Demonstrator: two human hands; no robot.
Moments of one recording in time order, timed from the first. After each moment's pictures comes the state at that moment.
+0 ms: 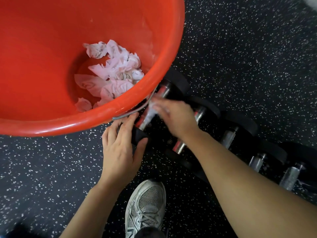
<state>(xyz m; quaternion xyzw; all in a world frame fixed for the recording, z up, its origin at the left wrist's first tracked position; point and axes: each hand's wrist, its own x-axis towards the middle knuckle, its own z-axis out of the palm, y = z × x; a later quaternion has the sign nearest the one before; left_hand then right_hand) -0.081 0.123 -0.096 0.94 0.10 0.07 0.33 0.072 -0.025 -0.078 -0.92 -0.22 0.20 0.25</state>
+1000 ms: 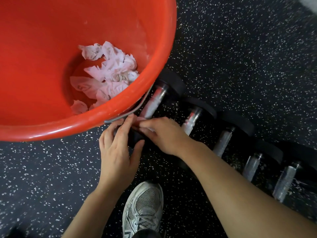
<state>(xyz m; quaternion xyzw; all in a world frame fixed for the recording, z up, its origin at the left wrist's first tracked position) -0.082 0.117 -0.087 0.92 0.10 0.08 0.36 0.040 -0.017 -0.069 -0.87 -0.28 0.34 0.24</state>
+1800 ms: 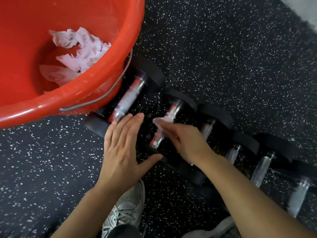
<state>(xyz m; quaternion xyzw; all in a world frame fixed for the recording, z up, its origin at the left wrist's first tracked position) -0.079 0.063 -0.082 0.94 0.02 0.05 0.34 0.022 -0.132 -0.065 -0.90 -0.19 0.32 0.23</state>
